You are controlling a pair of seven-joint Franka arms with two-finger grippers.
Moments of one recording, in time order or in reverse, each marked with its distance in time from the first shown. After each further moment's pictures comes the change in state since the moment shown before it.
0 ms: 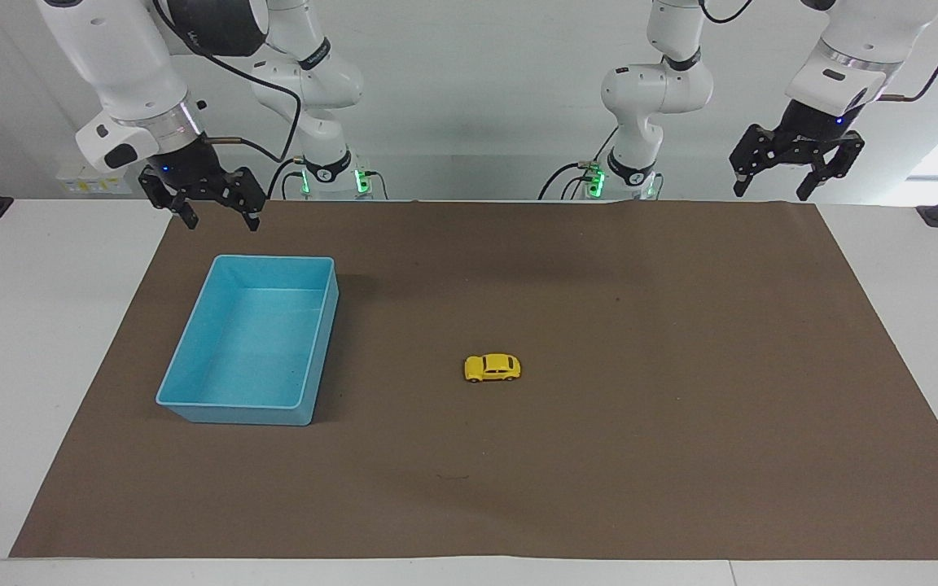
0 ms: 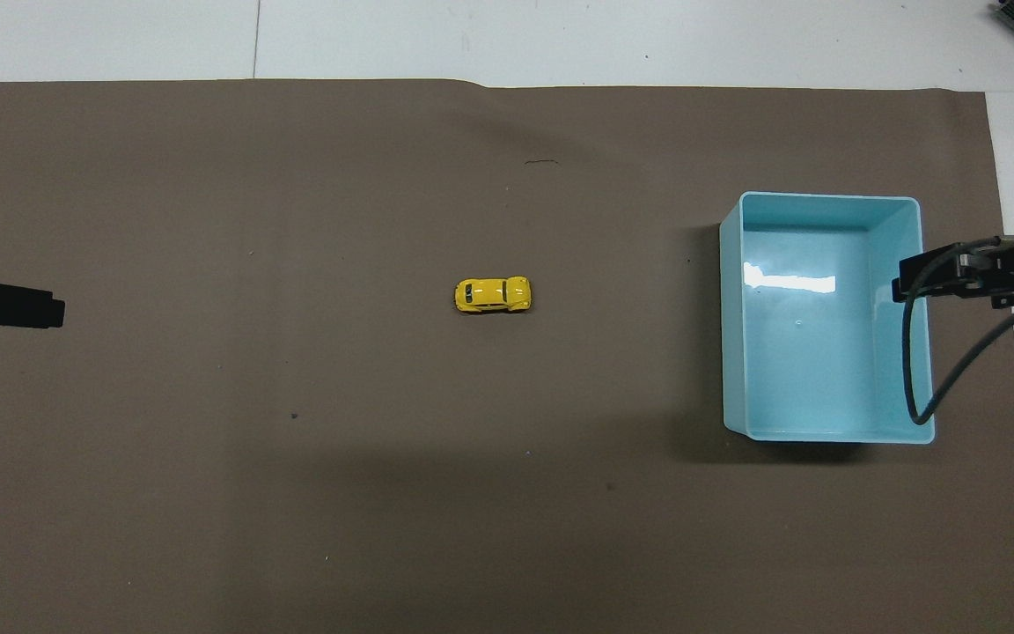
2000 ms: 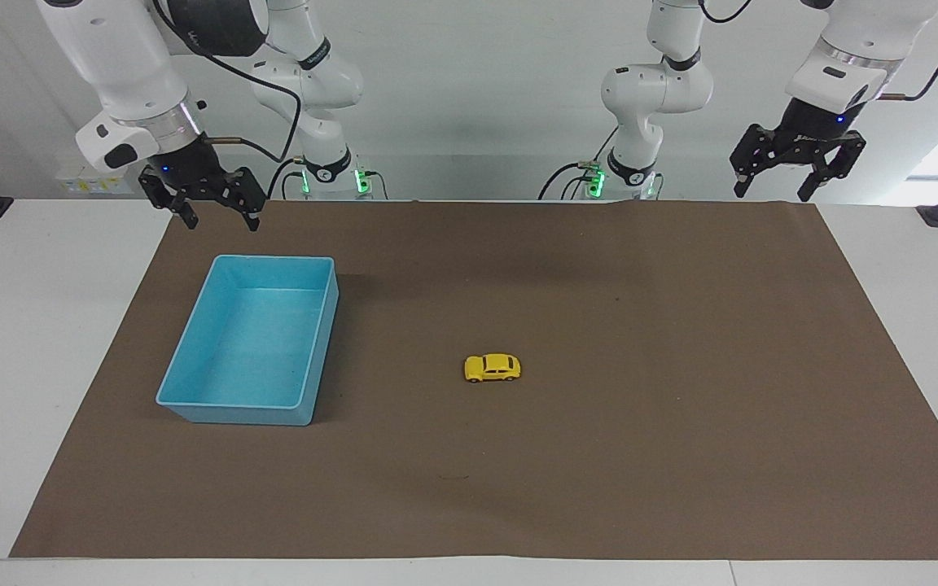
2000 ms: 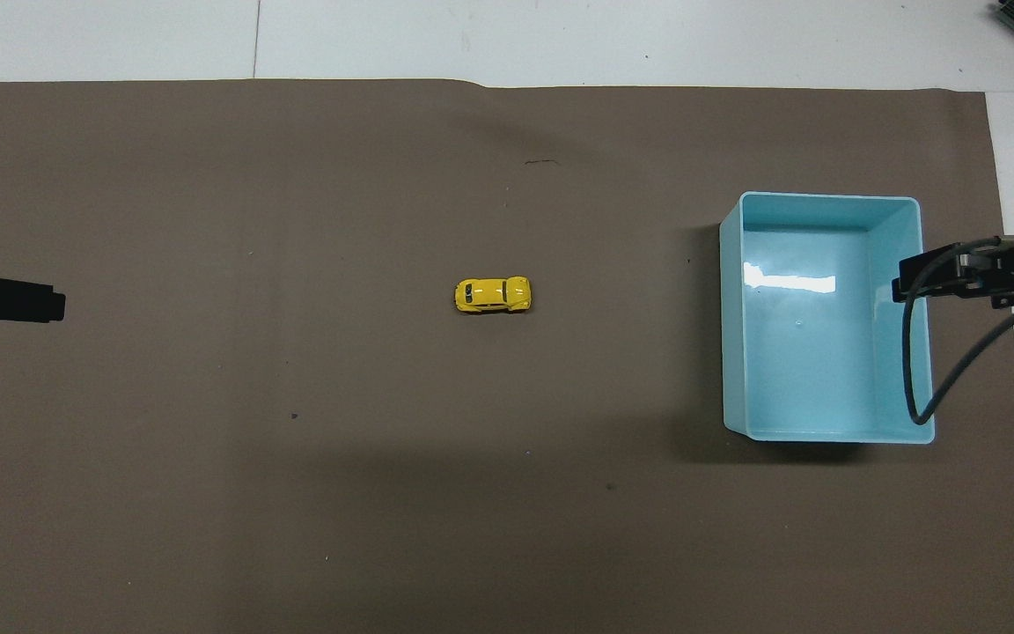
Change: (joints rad) left arm 0.000 0.000 -0.004 0.002 0.000 0.019 0.000; right arm 0.000 0.000 0.000 0.000 0.000 0.000 0.000
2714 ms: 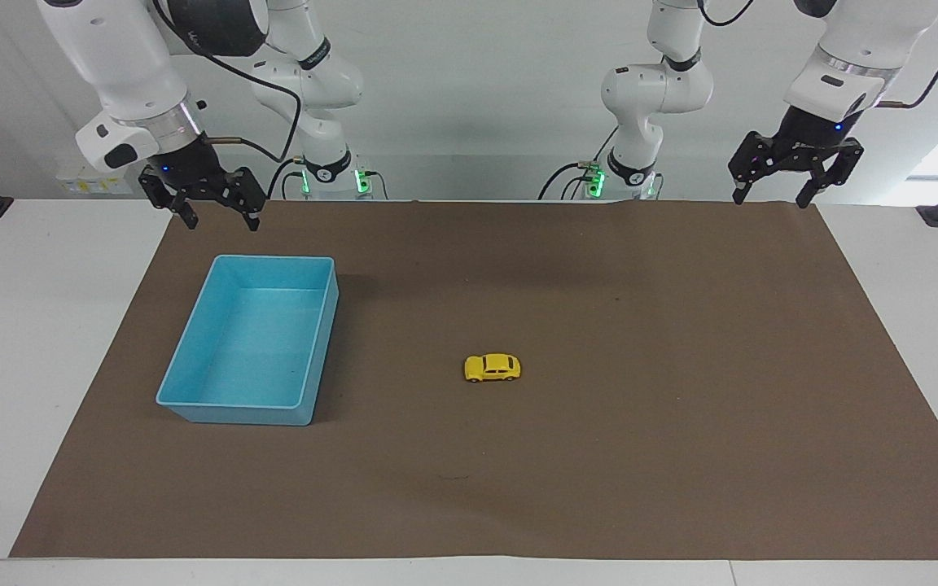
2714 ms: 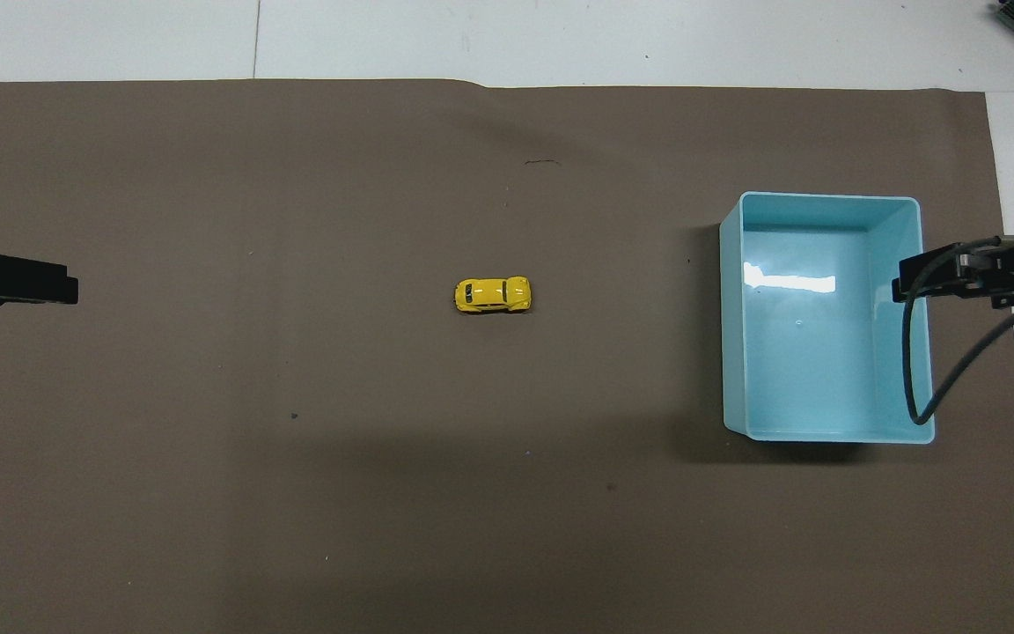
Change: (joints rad) left arm 0.000 0.026 -0.006 -0.005 0.000 0.038 -0.116; right arm 0.000 0.000 0.000 0.000 0.000 0.000 0.000
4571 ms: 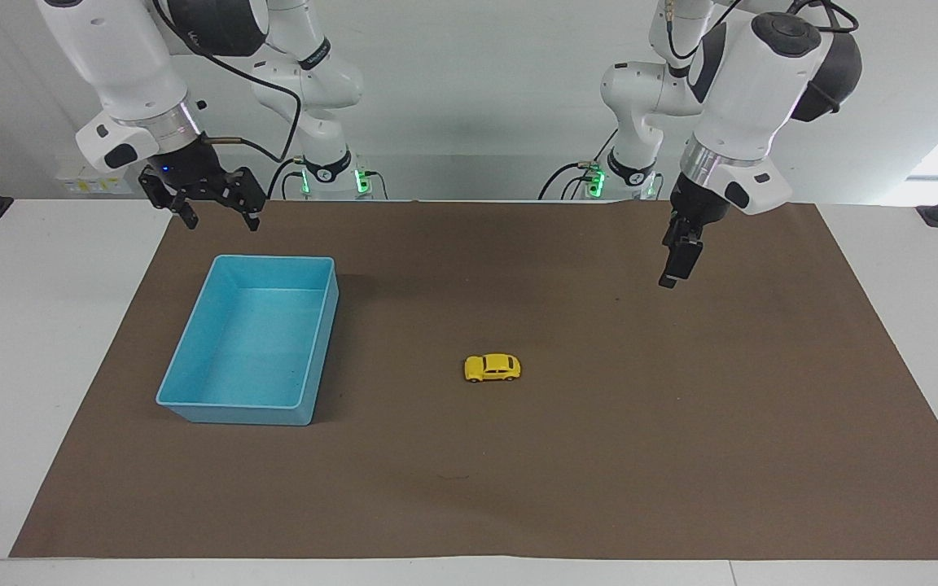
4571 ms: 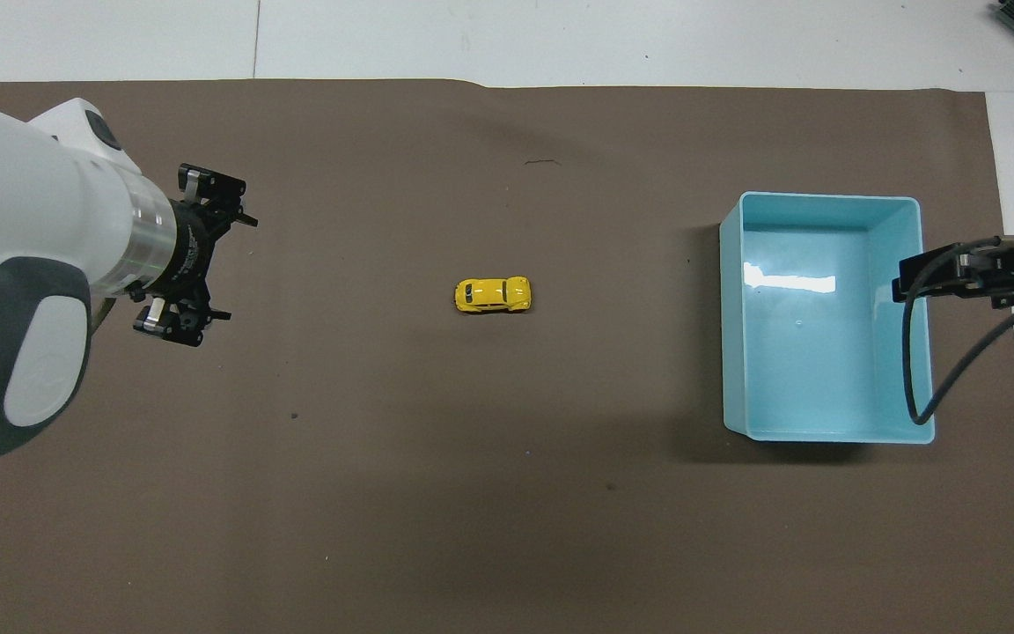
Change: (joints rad) left arm -0.220 0.149 -0.018 -0.065 0.000 0.225 -1.543; right arm 0.000 0.000 0.000 0.000 0.000 0.000 0.000
